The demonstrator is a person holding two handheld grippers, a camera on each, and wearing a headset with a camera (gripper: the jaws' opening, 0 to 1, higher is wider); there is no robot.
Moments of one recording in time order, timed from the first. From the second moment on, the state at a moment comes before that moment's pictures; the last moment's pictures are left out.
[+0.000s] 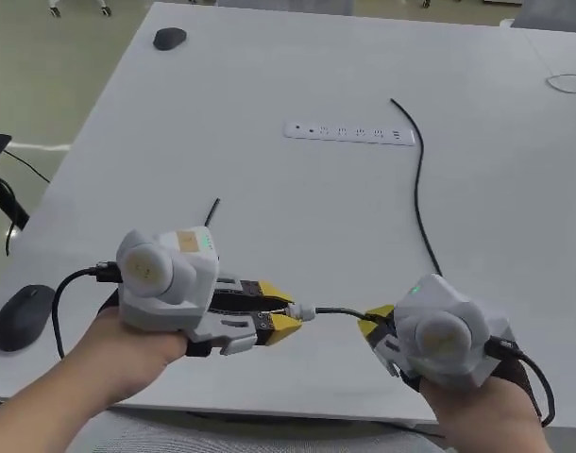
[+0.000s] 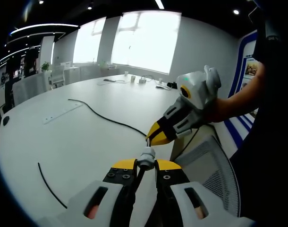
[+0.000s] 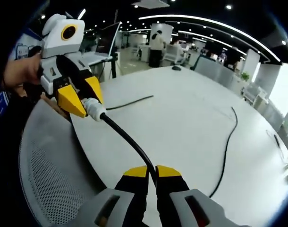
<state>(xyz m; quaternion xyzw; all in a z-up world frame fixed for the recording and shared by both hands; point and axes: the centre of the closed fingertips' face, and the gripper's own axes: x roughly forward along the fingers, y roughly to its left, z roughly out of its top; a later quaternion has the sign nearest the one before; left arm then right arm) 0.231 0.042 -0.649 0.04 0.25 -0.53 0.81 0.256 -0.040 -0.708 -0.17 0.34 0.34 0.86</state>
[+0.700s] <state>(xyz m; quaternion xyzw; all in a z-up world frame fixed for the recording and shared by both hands) 0.230 0.050 -0.651 0.04 0.26 -0.52 0.81 0.252 -0.044 -0.714 -0.13 0.35 0.33 0.87</state>
